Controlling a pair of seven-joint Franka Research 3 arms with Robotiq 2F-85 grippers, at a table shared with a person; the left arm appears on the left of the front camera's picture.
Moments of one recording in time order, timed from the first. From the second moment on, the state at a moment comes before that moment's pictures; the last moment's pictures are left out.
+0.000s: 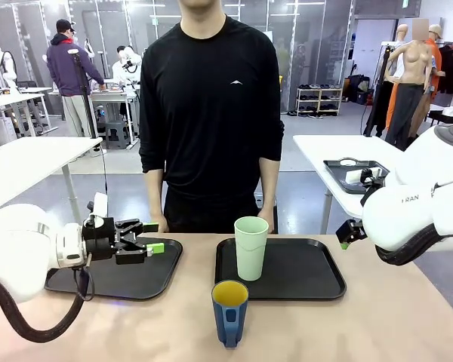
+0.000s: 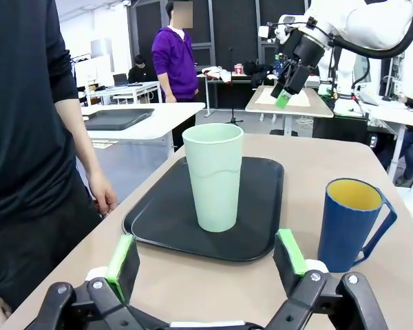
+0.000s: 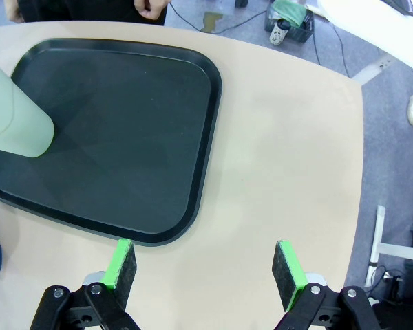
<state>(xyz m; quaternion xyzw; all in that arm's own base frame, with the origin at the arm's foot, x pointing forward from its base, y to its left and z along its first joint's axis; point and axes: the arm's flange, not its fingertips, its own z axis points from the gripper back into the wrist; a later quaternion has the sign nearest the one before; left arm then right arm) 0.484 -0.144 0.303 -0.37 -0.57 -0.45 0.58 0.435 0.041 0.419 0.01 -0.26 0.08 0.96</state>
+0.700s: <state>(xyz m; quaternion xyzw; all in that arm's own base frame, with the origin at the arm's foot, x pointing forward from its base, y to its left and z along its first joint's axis) 0.484 -0.142 0.303 -0.37 -0.57 -0.45 0.58 0.435 0.041 0.419 0.01 -0.26 0.08 0.96</state>
